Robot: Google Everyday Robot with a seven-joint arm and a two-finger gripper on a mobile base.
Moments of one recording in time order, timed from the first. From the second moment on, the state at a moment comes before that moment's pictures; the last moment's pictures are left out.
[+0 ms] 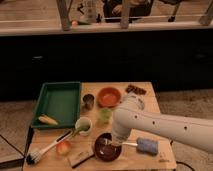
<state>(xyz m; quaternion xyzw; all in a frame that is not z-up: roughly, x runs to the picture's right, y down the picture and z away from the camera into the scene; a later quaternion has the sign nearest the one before) 0.048 0.256 0.683 -0.37 -0.05 0.10 0.92</state>
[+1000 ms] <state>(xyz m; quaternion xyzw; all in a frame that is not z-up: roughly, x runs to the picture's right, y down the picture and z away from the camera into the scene) 0.036 0.261 0.688 -0.39 -0.07 0.05 0.92</state>
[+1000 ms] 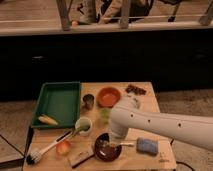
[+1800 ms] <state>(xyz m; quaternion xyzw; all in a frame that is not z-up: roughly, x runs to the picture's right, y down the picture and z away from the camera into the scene) 0.037 0.261 0.690 -0.40 -0.08 0.03 0.91</state>
